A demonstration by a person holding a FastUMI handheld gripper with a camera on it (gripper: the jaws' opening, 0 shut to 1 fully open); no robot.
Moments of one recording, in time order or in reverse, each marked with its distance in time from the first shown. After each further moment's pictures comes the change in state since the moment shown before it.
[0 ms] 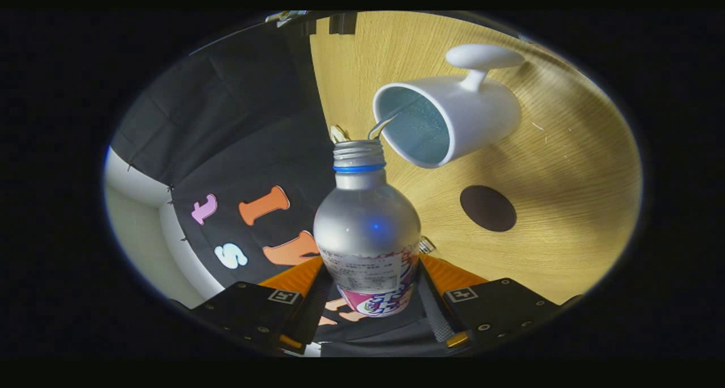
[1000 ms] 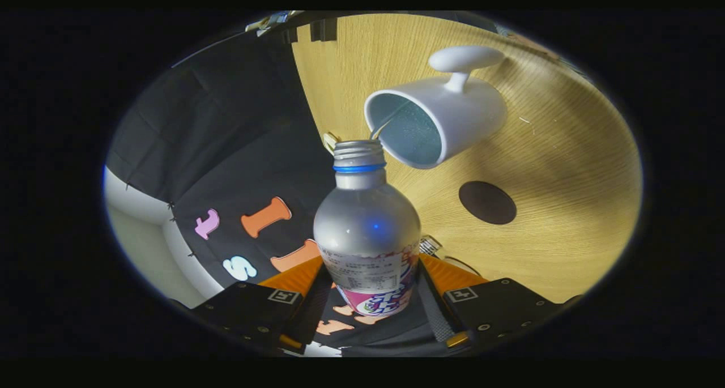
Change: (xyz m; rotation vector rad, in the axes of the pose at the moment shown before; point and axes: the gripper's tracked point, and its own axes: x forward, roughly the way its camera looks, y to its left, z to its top) arm -0.002 0.007 0.006 0.097 -0.022 -0.015
